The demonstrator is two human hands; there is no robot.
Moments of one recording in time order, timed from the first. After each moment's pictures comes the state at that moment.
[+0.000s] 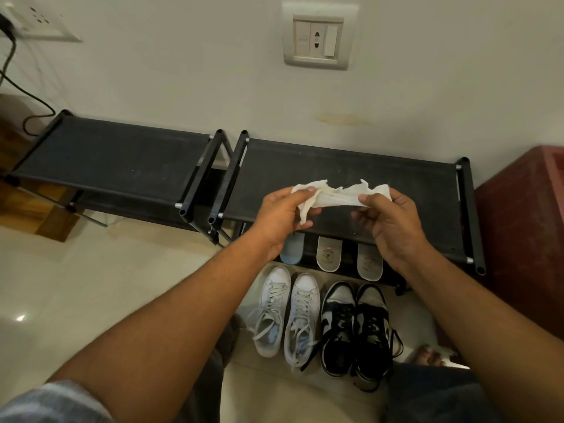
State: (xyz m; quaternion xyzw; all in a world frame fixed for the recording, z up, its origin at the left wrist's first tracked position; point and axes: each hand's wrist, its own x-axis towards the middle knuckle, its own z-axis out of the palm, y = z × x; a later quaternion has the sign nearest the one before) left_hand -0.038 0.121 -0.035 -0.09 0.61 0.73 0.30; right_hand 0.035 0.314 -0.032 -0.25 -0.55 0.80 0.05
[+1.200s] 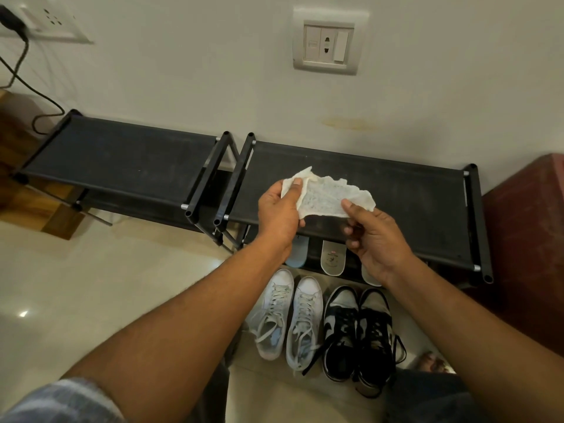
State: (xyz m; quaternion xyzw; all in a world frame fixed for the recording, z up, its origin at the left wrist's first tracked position) left_hand -0.041 0.129 -0.048 -0.15 0.62 0.75 0.14; right_hand 0.035 0.285 -0.039 -0.26 -0.50 0.83 -0.06
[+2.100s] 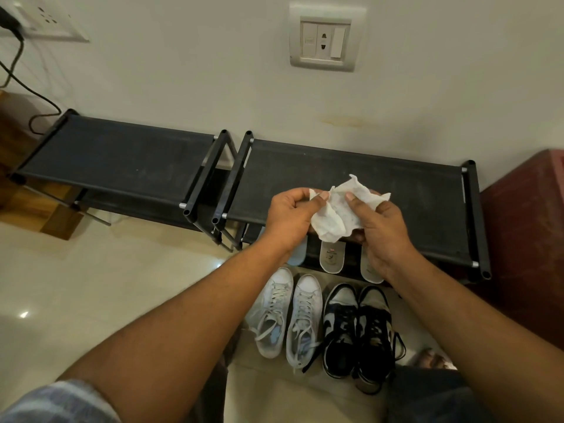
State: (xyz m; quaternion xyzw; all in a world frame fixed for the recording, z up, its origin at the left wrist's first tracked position) left_hand -0.028 0.135 -0.039 -0.06 0.67 0.71 0.22; right_hand 0.031 0.287 -0.042 -0.25 -0.57 0.78 0.03
